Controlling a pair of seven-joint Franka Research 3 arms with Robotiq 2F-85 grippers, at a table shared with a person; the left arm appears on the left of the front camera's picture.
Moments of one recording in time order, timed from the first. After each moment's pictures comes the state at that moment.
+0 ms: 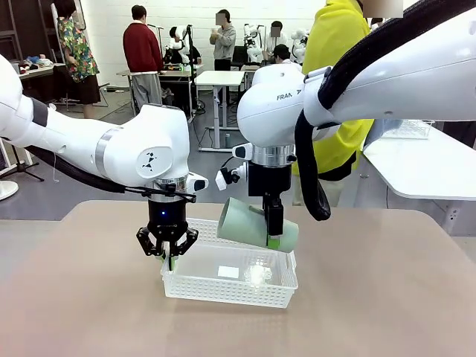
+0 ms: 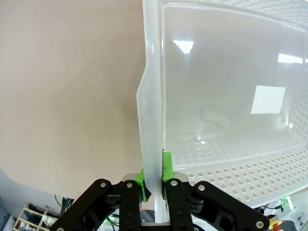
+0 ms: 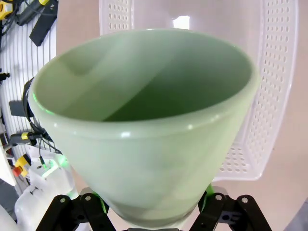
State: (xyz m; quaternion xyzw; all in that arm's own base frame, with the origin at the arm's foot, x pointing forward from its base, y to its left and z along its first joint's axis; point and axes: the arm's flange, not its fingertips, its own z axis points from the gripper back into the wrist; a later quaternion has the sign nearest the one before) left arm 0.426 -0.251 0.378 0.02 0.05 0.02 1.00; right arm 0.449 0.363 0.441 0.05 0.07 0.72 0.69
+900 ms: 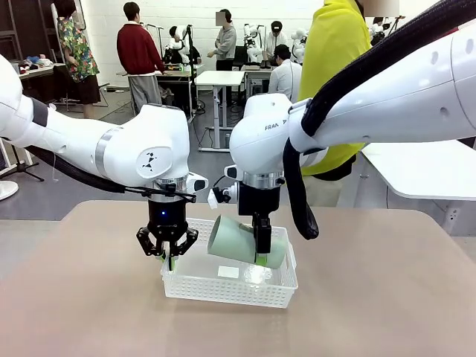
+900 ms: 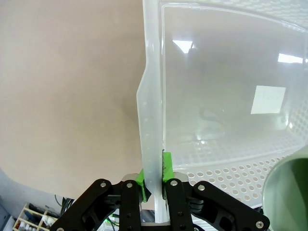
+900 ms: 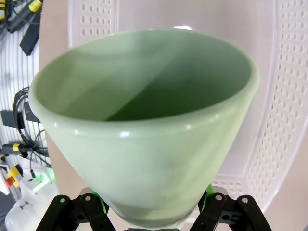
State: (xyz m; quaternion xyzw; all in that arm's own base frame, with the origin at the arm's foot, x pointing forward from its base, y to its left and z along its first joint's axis) left arm 0.426 -0.251 0.378 0.02 0.05 0.02 1.00; right arm 0.455 0.381 0.386 0.07 0.06 0.72 0.68
